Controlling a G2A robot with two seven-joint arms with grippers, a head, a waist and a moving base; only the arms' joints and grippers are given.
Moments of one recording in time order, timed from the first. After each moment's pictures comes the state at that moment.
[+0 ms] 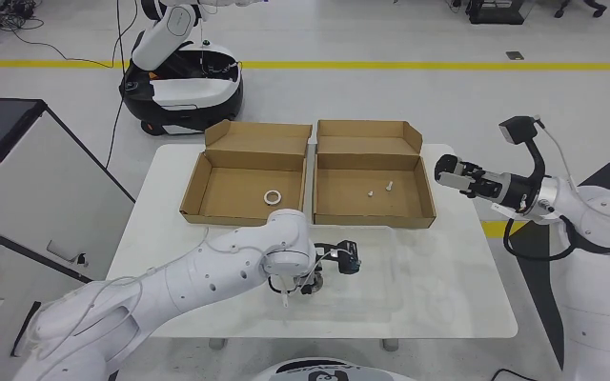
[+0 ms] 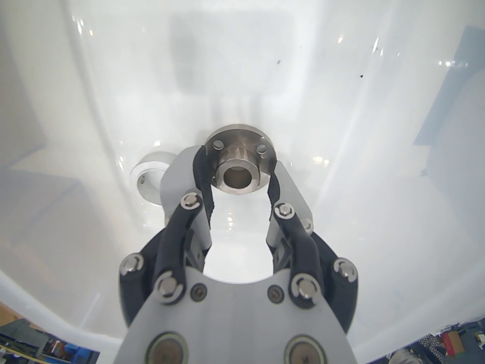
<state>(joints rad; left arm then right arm) 0.74 -1.17 -0.30 -1.69 0.70 -0.40 -1.42 -1.40 -1.03 1.82 -1.79 0.17 -0.34 1.30</state>
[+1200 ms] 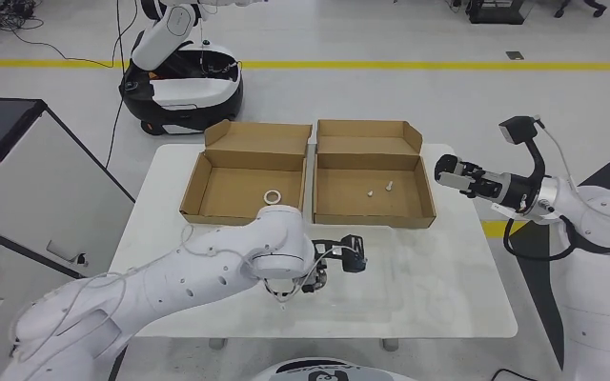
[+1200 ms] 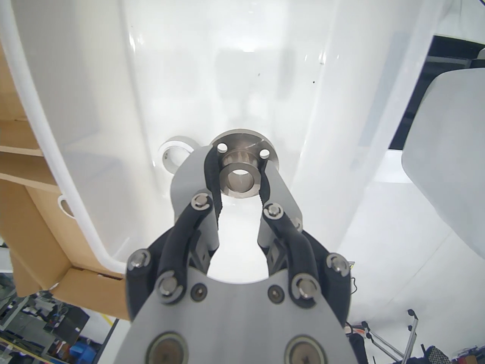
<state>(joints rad) 0.70 -1.10 -0.37 -1.91 0.64 -0.33 -1.49 -1.40 -1.03 1.82 -1.79 0.17 -0.34 1.30</state>
